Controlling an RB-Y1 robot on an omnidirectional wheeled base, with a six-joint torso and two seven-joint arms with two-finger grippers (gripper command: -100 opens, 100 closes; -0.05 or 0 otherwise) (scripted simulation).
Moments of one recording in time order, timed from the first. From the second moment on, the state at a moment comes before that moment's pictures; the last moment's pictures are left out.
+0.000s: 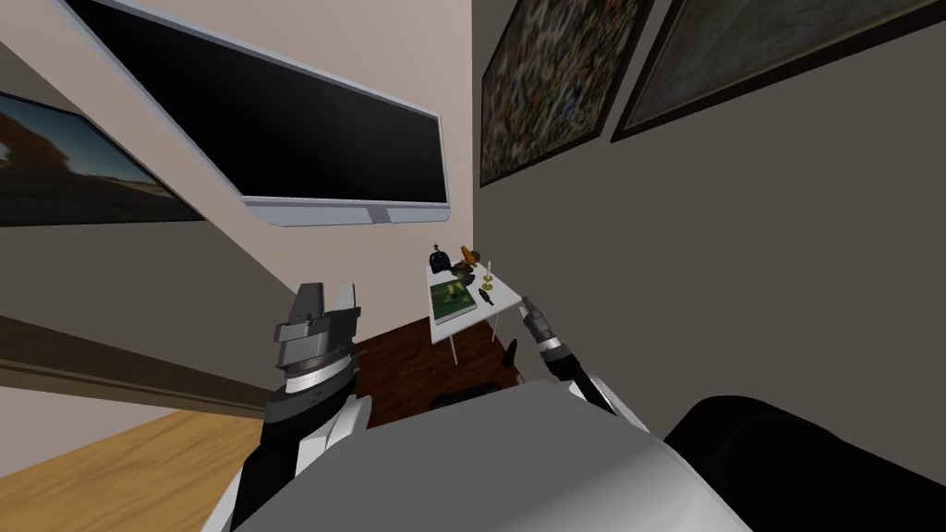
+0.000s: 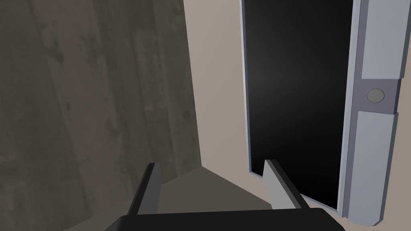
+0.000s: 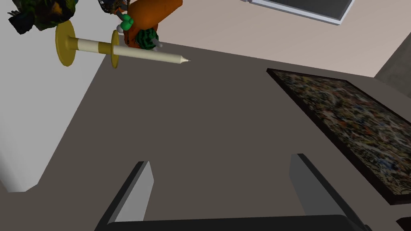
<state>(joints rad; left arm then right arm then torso) 0.54 0.03 -0.01 -2.39 -0.08 -0.61 -0.07 0.68 -0.35 0.04 -2.12 -0.06 -0.40 0.01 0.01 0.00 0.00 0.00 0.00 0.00</state>
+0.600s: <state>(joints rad) 0.54 0.03 -0.01 -2.39 -0.08 -0.61 -0.07 0.77 -0.50 0.03 -2.04 -0.11 -0.38 0.04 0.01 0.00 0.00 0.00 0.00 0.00</state>
